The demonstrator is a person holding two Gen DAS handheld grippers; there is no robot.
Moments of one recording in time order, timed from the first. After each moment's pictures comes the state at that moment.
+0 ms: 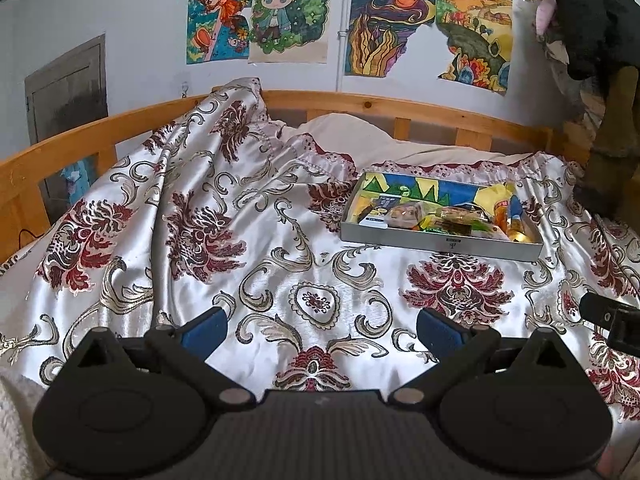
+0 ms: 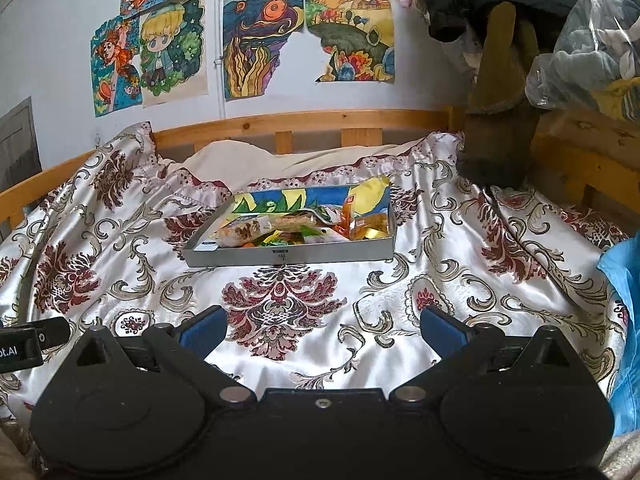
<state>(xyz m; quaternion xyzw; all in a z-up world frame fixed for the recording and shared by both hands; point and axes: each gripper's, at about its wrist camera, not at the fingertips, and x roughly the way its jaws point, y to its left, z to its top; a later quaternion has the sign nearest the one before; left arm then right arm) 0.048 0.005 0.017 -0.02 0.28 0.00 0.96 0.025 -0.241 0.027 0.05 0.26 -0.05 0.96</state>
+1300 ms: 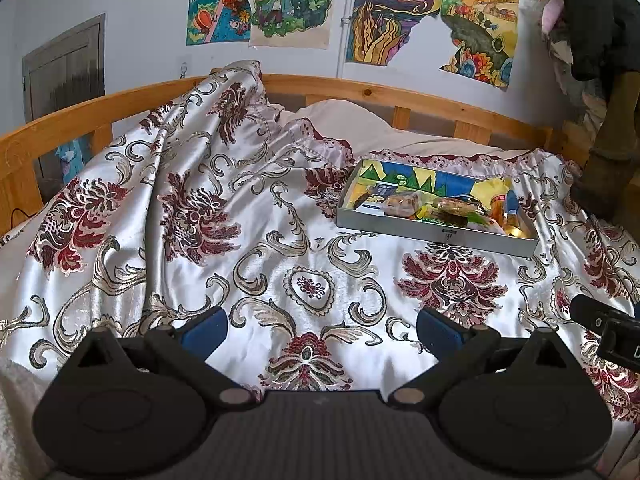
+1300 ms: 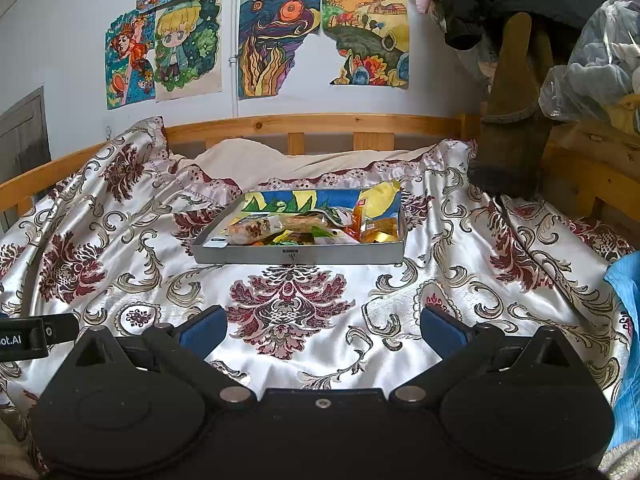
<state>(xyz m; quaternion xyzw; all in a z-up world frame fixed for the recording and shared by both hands) 0.050 0.011 0.011 -0.04 0.30 -0.01 0.95 0.025 -0.238 0.025 0.03 0.25 -0.04 0.97</state>
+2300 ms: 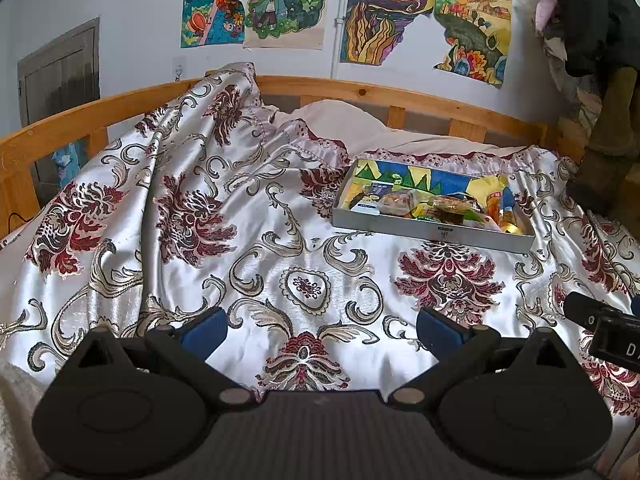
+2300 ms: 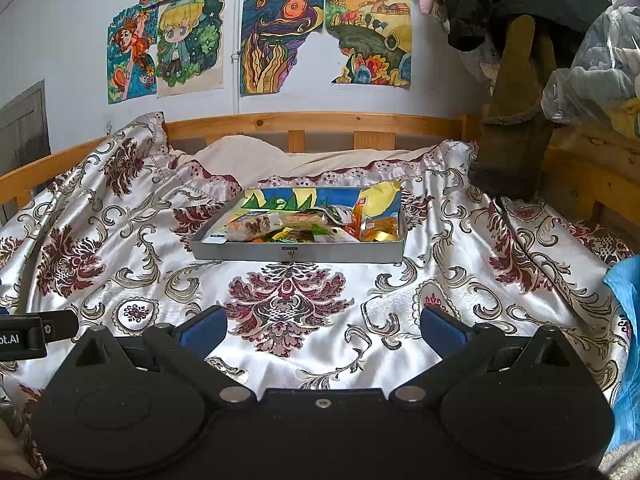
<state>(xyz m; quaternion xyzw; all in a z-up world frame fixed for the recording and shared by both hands) 0.049 0.010 0.010 -0.04 0.30 -0.01 0.95 0.025 -0.236 0.025 0.03 0.25 -0.04 0.97</state>
